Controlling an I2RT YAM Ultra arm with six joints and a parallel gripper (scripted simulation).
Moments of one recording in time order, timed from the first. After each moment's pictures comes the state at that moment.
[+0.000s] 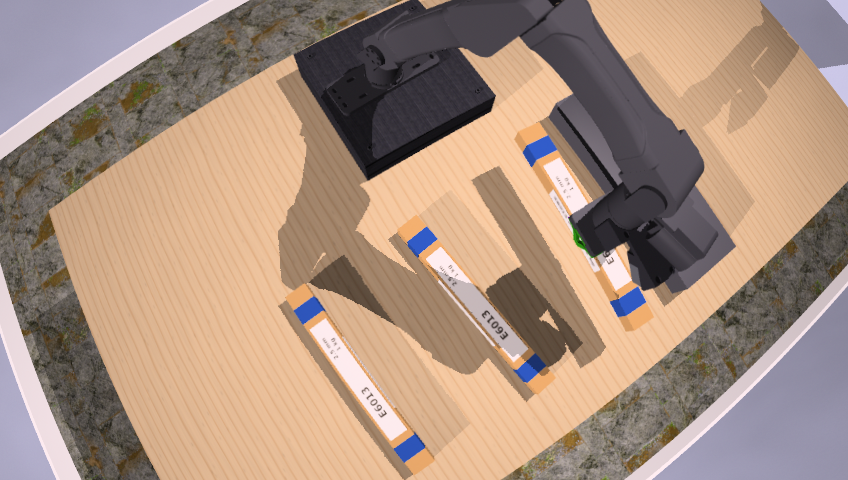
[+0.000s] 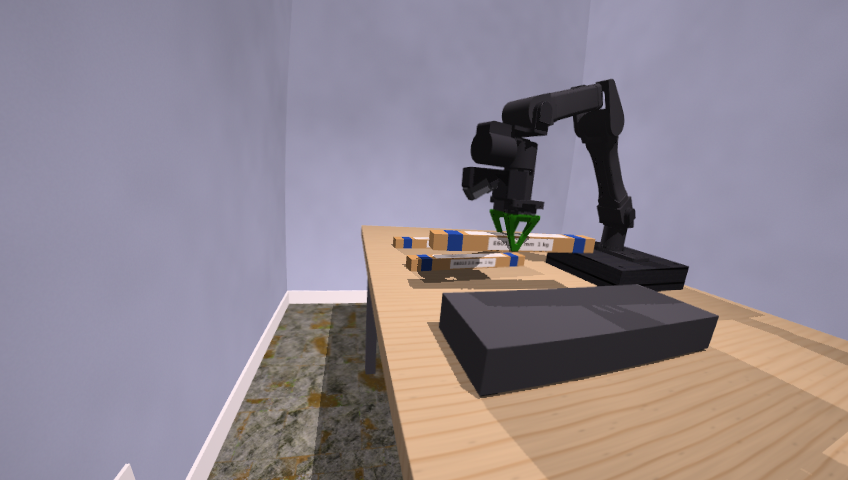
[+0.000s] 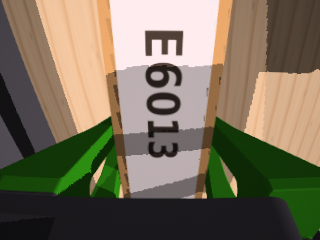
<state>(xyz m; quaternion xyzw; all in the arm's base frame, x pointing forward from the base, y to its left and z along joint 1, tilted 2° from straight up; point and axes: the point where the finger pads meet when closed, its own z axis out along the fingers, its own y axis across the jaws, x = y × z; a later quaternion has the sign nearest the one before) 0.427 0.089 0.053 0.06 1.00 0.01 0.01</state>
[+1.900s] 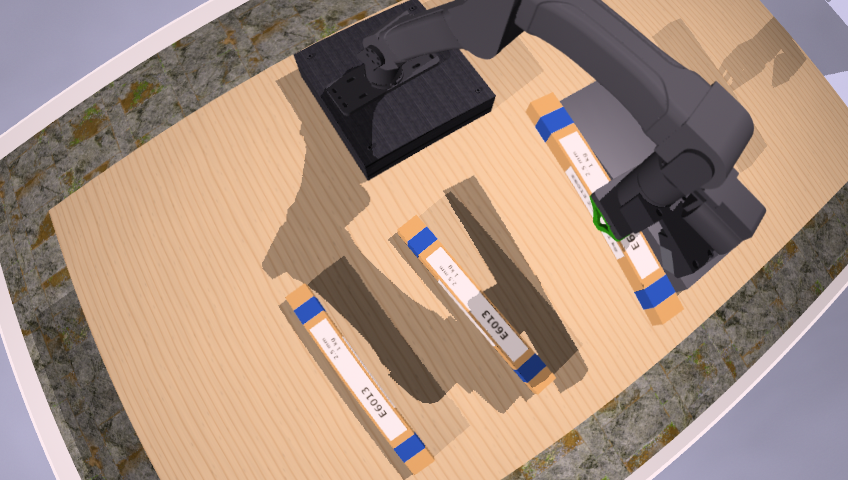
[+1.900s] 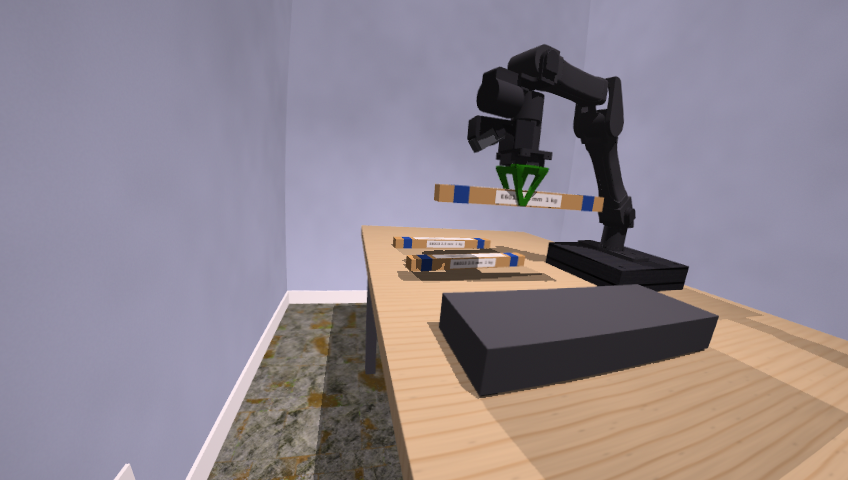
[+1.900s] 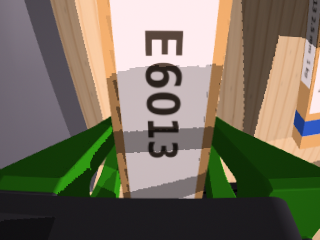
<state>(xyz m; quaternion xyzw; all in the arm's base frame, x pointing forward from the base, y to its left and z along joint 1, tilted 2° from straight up) 0.422 0.087 0.141 0.06 1.00 0.01 0.01</state>
